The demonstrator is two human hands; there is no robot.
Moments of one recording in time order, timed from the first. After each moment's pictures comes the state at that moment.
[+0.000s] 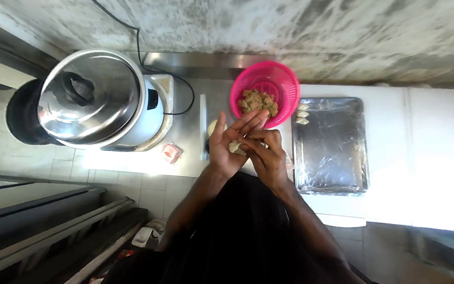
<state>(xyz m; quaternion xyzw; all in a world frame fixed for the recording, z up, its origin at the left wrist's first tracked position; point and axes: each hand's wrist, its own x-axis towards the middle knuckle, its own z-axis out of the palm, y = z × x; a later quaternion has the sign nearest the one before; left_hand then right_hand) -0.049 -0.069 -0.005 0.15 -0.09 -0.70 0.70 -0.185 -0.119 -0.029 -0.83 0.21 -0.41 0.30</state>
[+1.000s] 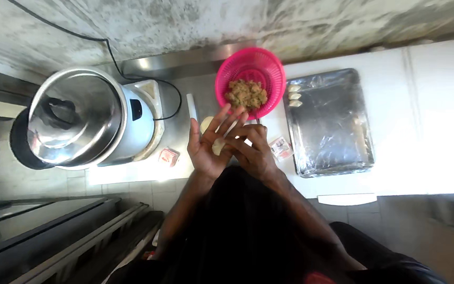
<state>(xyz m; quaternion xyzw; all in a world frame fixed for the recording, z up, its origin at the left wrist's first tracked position) -0.047 -0.070 -0.017 0.16 -0.11 -0.69 0.70 -0.189 -0.126 -0.045 -0.83 0.19 -0.45 0.26</state>
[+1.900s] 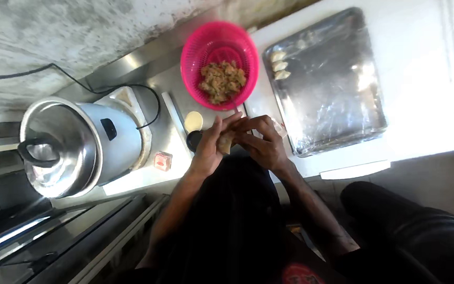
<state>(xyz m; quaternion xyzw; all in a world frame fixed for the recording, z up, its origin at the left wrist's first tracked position) -0.107 -0.134 -0.043 0.45 -0.29 -0.71 0.46 -0.287 -0.177 -0.111 -0.77 0.27 -0.47 0.33</state>
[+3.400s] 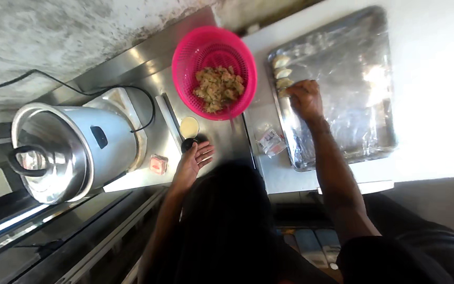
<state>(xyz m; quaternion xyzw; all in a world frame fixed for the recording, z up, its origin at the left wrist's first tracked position) -0.055 -0.111 -0.131 0.63 -0.09 -0.64 0.42 -0.413 -0.366 -0.331 -0.82 0.46 -0.24 0.24</state>
